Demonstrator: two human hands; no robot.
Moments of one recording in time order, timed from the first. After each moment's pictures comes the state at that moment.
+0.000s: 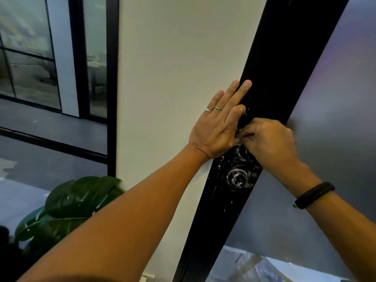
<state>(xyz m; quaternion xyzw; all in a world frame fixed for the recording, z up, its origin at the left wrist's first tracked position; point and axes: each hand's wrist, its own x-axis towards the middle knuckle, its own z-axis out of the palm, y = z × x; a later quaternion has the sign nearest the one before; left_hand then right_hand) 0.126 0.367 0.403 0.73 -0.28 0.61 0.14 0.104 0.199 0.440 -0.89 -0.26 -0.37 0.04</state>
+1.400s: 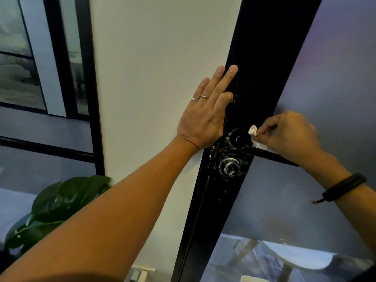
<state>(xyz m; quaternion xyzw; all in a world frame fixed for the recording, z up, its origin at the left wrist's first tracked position) 0.122 0.363 0.404 0.73 -0.26 0.62 0.13 0.107 0.135 0.441 -0.94 -0.14 -0.29 0.14</state>
